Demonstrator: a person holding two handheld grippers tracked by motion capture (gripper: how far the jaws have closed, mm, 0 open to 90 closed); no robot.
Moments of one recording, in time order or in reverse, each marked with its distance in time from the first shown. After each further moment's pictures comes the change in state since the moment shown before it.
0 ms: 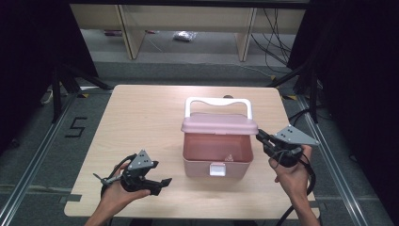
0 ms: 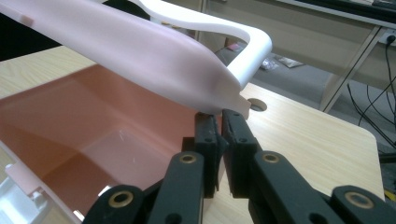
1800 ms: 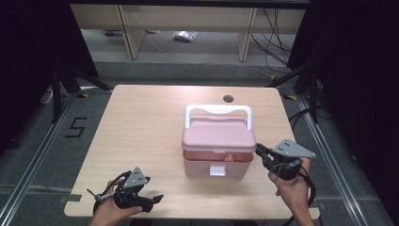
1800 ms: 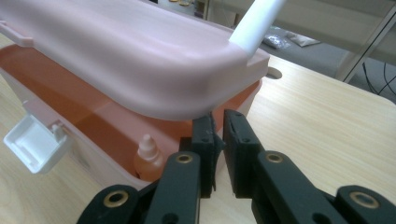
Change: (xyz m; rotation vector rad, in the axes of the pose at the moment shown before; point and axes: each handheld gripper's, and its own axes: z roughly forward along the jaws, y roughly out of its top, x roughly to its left) left arm -0.006 -0.050 -0.001 0.076 0.024 0.014; right arm 0.010 -0.032 -0.006 0.093 0.054 0.012
